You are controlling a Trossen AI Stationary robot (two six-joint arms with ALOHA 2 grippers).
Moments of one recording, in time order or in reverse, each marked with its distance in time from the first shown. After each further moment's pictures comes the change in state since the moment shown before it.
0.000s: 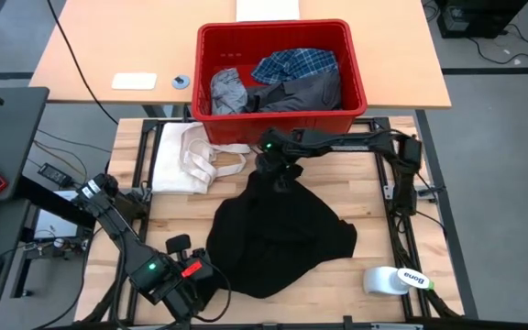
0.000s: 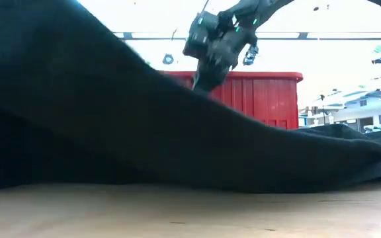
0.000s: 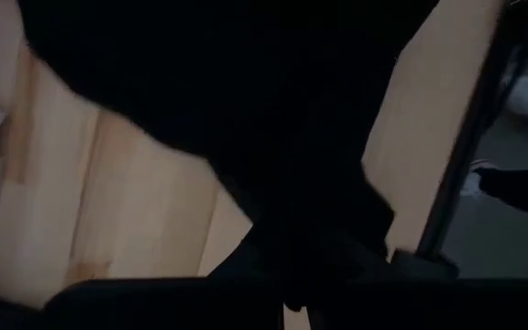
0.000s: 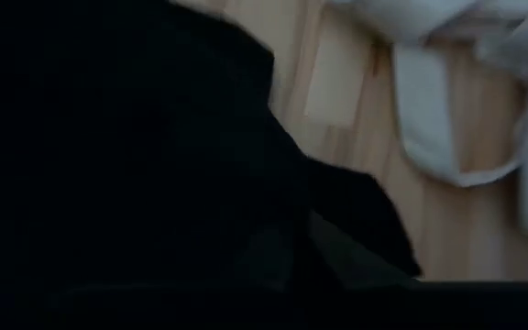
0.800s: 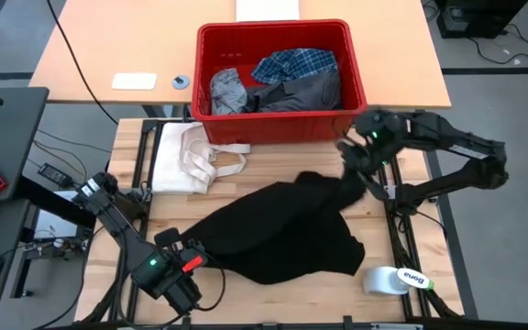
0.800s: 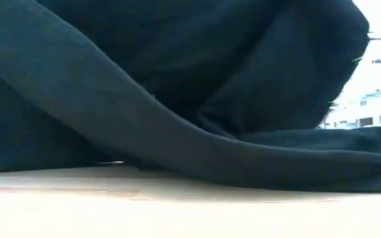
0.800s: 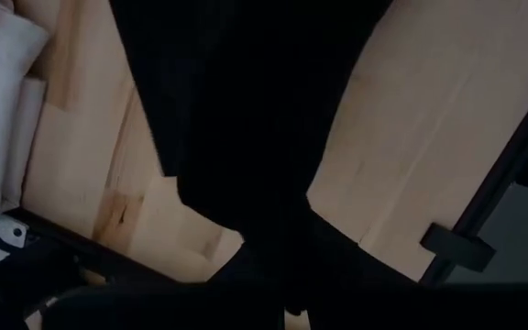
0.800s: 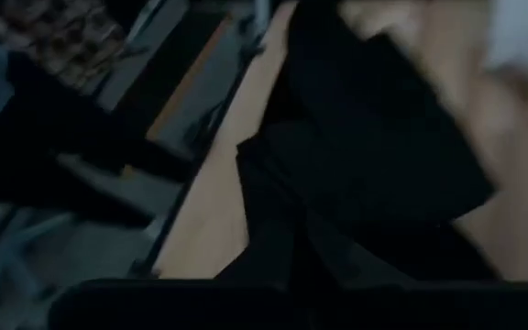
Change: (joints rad) left arm 0.030 -0.010 0.000 -0.126 0.081 -0.110; right arm 0.151 -0.720 -0.025 -0.563 -0.247 0.267
